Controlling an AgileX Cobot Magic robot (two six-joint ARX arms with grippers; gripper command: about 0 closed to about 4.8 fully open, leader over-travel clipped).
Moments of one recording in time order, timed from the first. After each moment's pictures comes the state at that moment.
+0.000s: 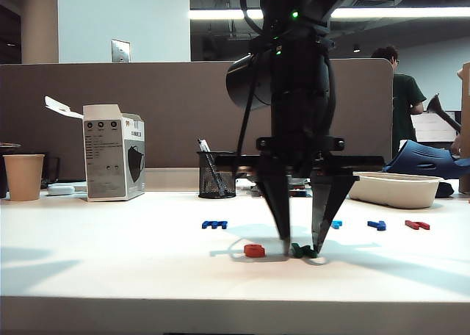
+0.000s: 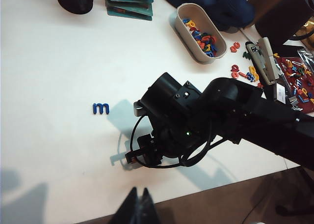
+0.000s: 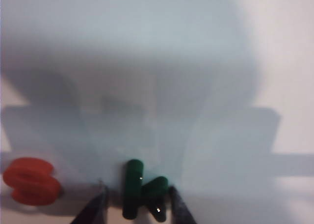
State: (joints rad) left arm -0.87 1.12 1.67 -1.16 -0.22 -0.67; right arm 0.66 2.04 1.54 -1.09 -0.04 0.52
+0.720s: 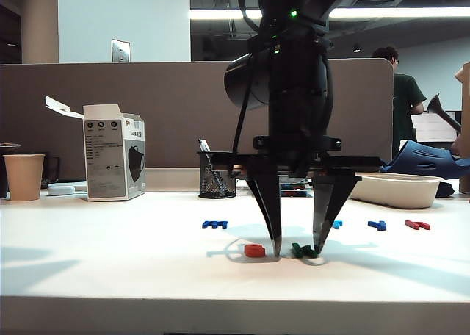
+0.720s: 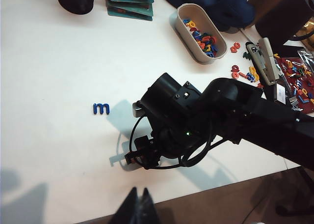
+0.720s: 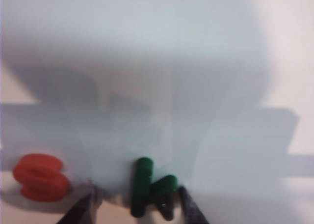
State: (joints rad) left arm -0.87 1.12 1.67 -1.16 -0.22 -0.67; right arm 0.65 2.04 1.54 -1.09 -0.05 0.52
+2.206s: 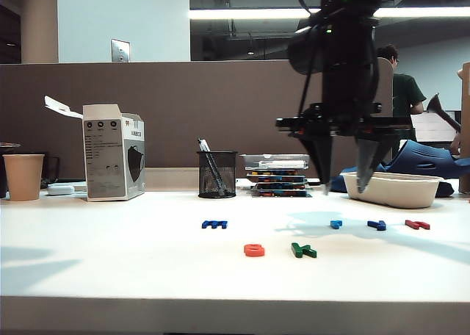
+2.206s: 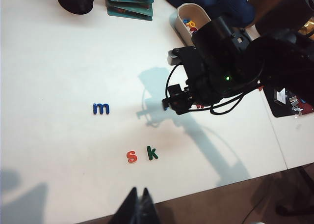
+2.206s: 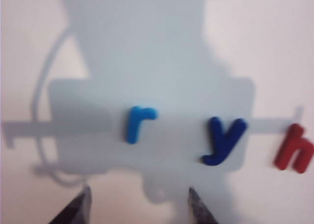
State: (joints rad) left arm -0.87 1.12 1.67 -1.16 -0.22 -0.67; right arm 0.41 2.02 1.70 -1.10 0.06 0.26
